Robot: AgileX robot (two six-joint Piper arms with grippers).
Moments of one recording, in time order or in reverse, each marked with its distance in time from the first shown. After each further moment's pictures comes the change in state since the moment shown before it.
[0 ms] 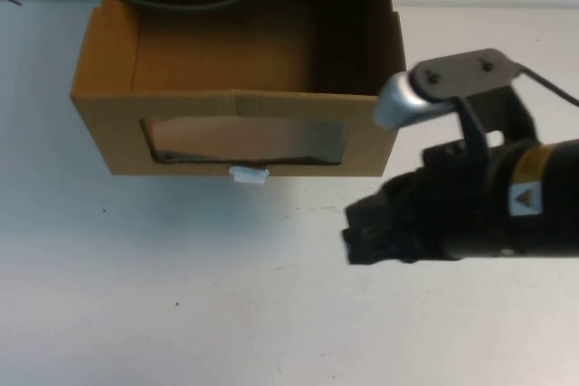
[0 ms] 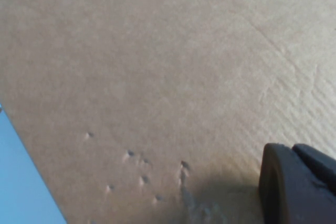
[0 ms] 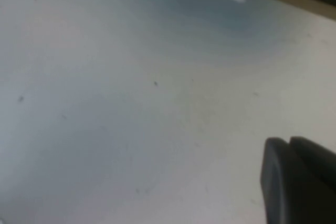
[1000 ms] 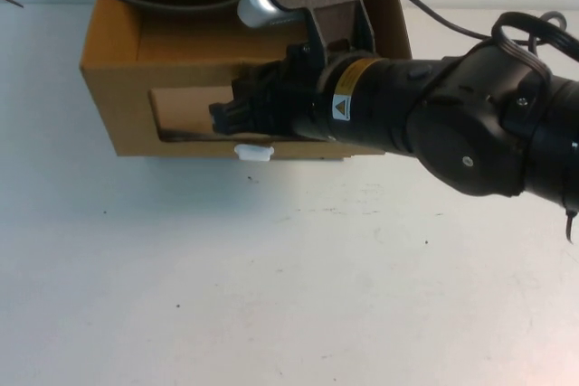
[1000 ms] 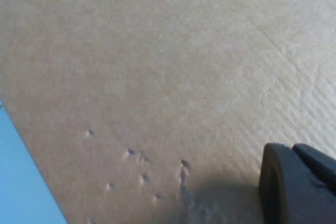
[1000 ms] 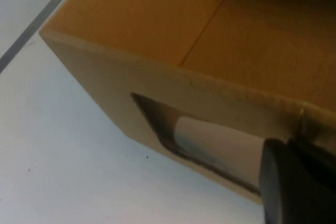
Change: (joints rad) right arm 0.027 0.393 -0.254 -0.251 -0.471 0.145; left arm 0.000 0.000 0.000 0.001 0.002 -0.010
